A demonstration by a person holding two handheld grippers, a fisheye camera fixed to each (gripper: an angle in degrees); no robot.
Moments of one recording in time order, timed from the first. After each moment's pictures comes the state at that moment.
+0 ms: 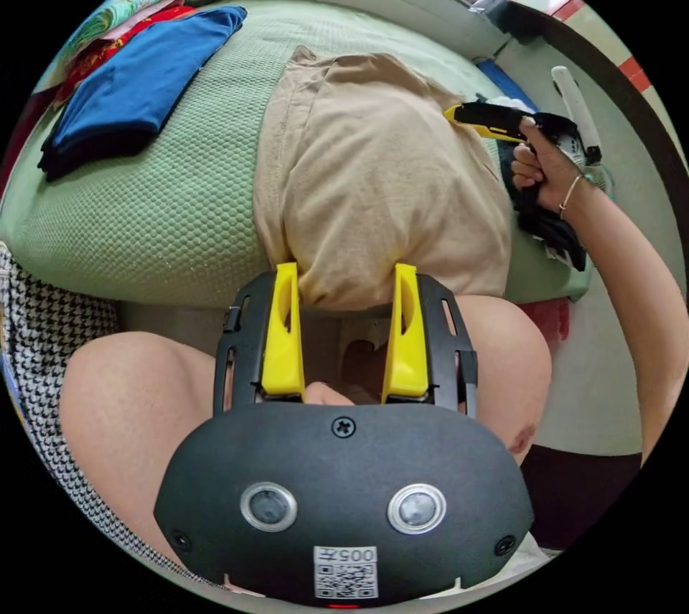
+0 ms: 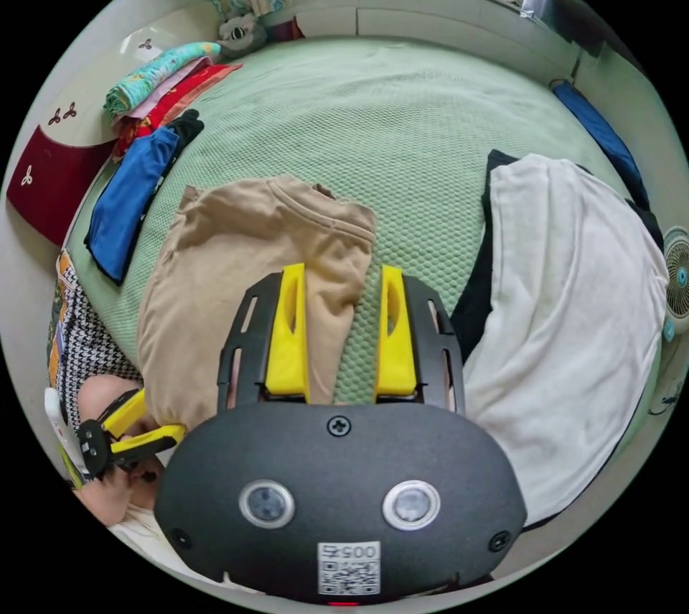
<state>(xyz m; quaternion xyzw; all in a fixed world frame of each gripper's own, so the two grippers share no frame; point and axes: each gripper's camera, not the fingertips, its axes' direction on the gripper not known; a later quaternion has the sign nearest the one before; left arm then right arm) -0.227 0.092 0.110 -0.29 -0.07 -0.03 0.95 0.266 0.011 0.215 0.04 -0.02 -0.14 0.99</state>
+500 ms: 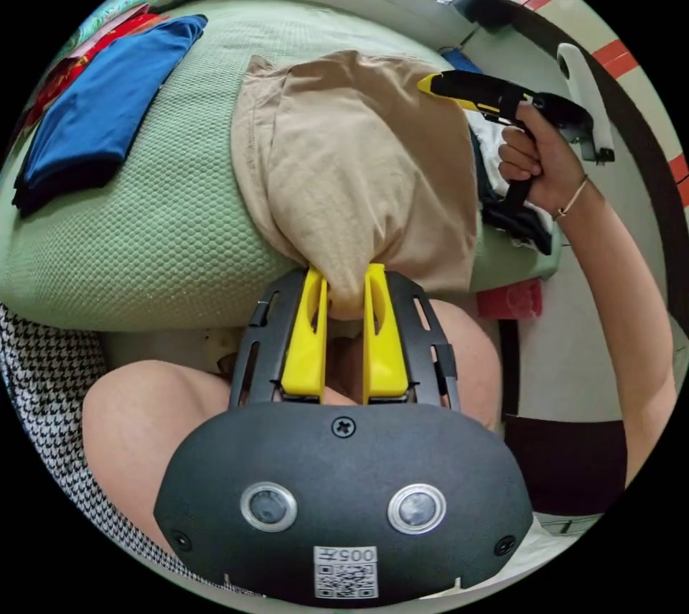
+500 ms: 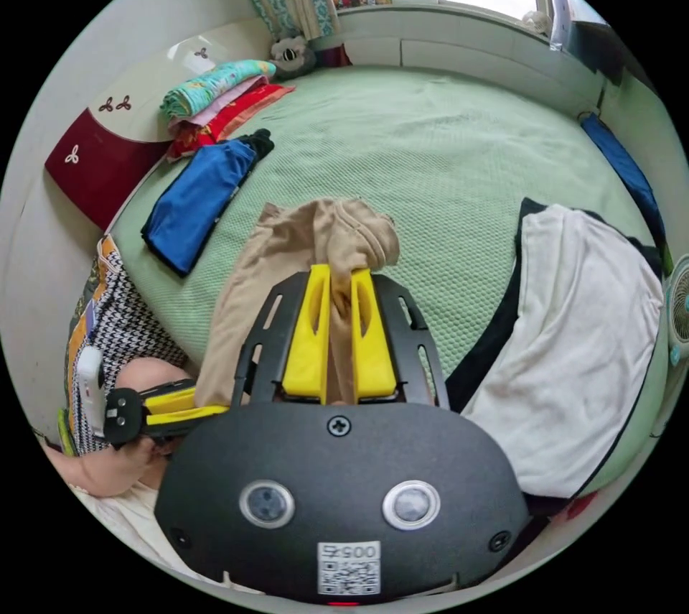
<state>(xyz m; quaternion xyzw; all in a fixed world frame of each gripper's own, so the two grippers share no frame) -0.258 0.076 0.080 -0.28 0.06 -0.02 0.96 0.226 0.044 0.146 0.08 -0.09 -0.19 0.97</state>
